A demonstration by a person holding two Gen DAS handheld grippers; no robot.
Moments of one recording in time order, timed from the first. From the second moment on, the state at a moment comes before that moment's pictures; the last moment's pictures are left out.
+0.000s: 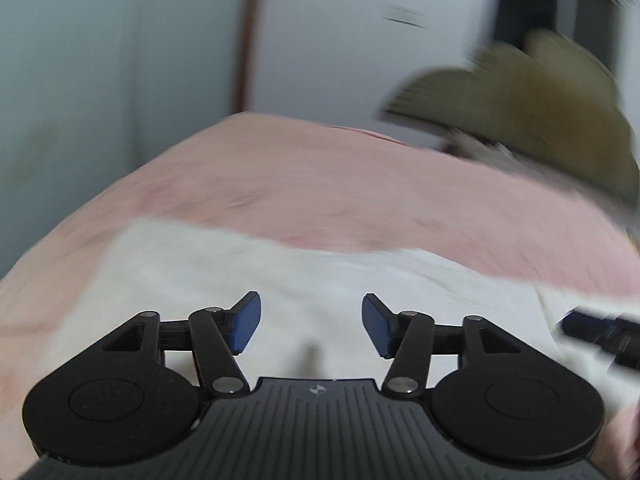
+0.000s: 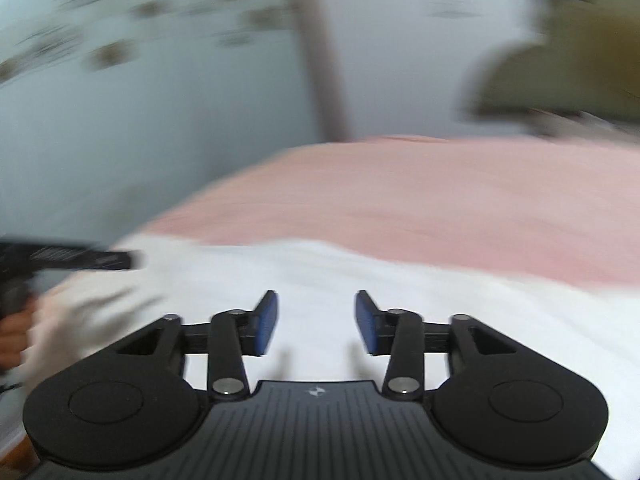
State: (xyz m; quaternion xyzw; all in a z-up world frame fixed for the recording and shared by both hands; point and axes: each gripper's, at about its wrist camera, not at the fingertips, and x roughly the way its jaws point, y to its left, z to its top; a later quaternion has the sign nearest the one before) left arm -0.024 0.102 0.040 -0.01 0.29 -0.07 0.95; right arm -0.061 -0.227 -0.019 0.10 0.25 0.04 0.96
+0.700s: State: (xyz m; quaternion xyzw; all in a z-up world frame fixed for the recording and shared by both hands) left arm -0.034 -0.020 0.011 0.11 0.31 -0.18 0.93; right arm -0.181 -0.429 -0.047 0.42 0.15 -0.20 0.87
